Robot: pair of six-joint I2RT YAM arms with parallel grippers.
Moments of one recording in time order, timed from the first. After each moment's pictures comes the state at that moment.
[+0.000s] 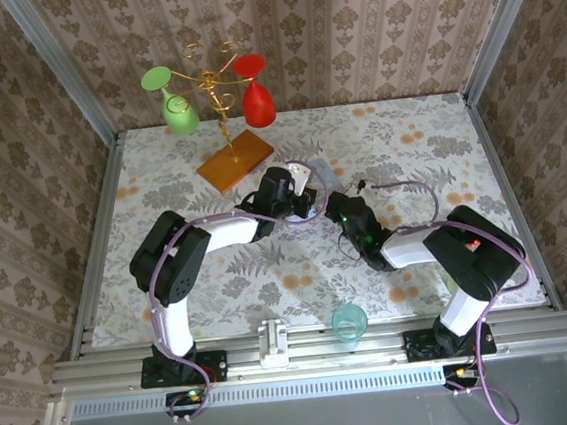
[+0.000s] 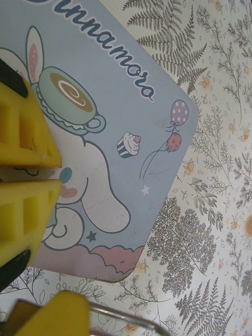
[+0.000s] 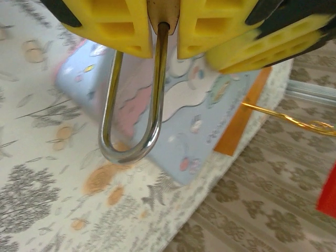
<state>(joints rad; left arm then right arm) -0.74 1.92 1.08 0.30 0.12 -0.08 0.58 1.64 0.56 0.68 0.38 1.04</state>
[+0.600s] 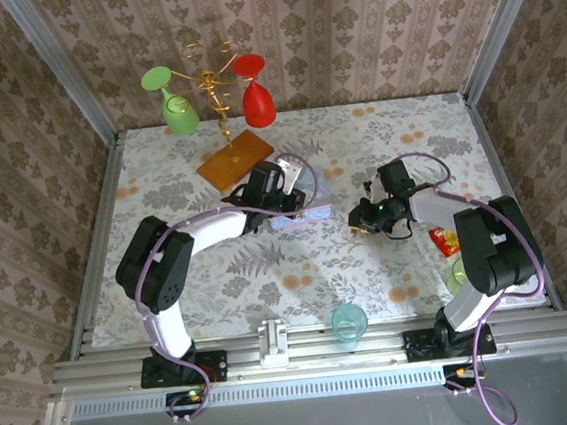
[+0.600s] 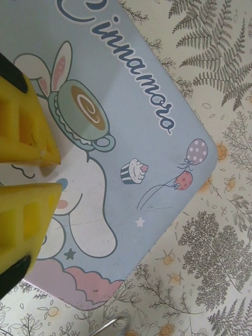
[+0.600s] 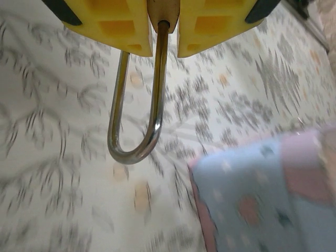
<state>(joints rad) -0.69 1.83 1.12 0.03 0.16 -0.08 0.19 1.63 0.84 -0.35 -0.55 0.52</state>
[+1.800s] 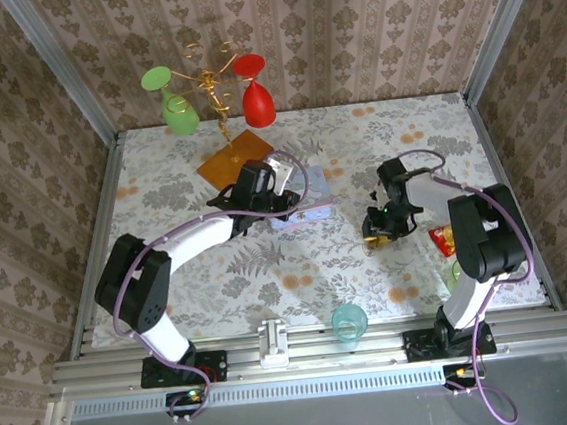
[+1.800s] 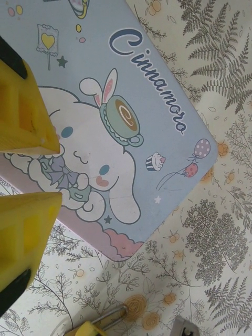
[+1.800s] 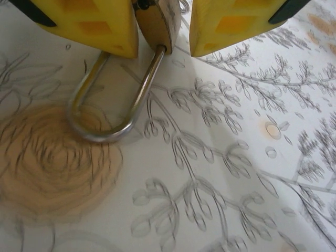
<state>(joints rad) -0.69 1.67 1.07 -0.09 0.18 -0.12 0.17 1.74 1.02 -0.75 -0.32 0.29</state>
